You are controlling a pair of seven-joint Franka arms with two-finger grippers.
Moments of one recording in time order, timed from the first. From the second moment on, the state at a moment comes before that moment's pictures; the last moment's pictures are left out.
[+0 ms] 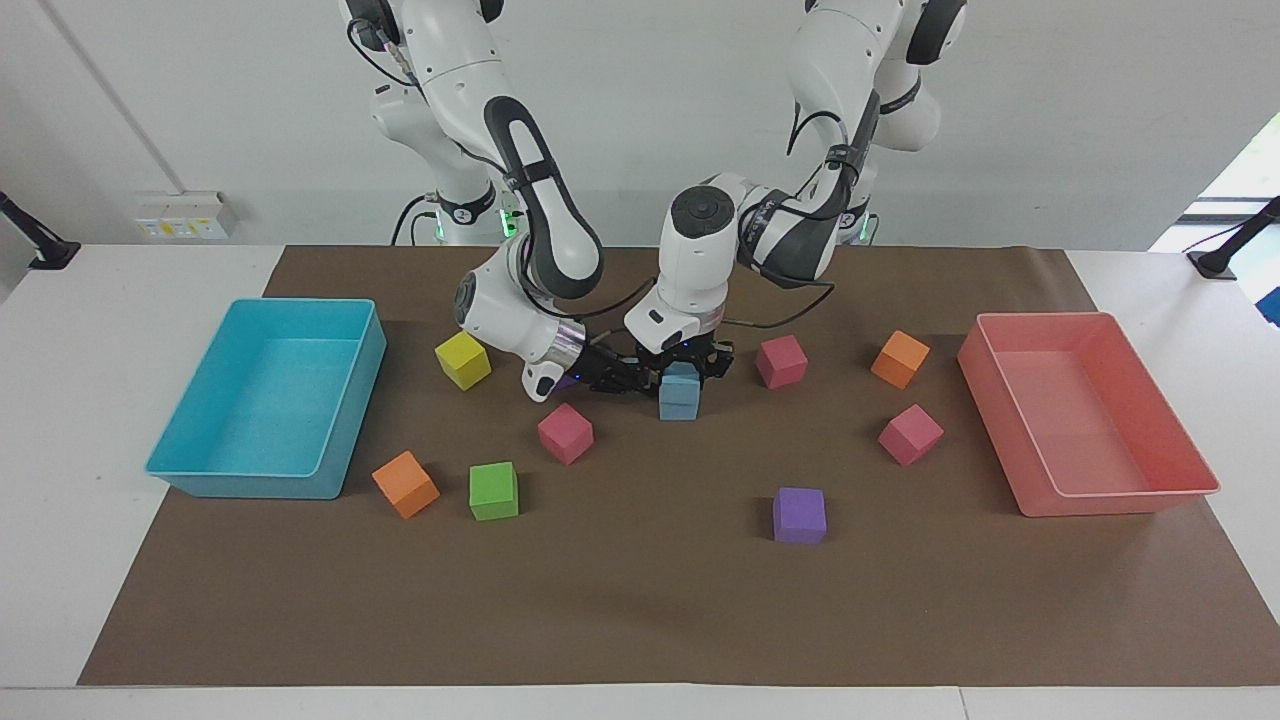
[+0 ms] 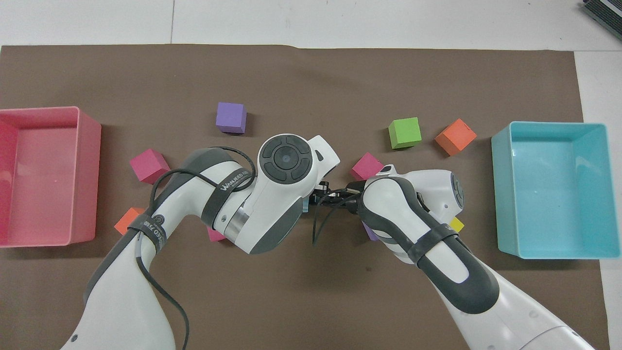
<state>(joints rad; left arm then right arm) -0.57 0.36 -0.13 -1.71 0.04 2.08 -0.52 0.34 0.33 0.12 -2.10 1.25 2.41 -0.40</state>
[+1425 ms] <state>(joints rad) -0.57 0.35 -0.13 -1.71 0.04 2.07 -0.52 0.34 0.33 0.12 -2.10 1.25 2.41 -0.40</state>
